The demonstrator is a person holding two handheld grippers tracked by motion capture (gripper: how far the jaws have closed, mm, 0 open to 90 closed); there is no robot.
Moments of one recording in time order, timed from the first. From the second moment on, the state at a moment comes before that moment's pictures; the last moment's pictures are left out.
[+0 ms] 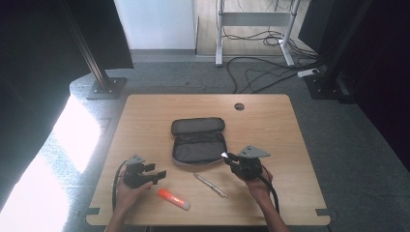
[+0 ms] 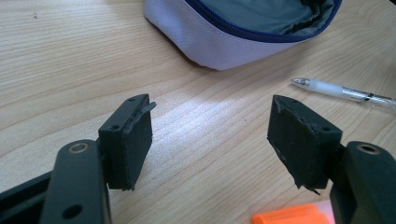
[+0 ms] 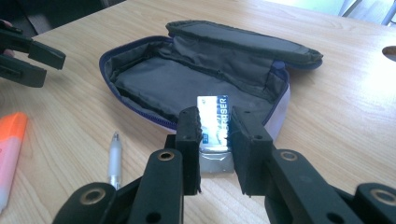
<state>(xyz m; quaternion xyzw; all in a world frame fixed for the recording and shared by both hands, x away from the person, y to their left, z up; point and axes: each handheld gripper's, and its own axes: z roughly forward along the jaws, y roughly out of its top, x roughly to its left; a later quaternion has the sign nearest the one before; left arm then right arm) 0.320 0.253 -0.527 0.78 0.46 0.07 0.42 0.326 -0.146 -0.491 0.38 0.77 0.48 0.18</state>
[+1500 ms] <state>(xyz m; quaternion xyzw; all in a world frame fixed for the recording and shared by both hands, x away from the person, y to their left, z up) 0.320 0.249 -0.533 0.79 0.46 0.06 0.41 0.377 -0.122 -0.495 0.40 0.77 0.46 0.19</state>
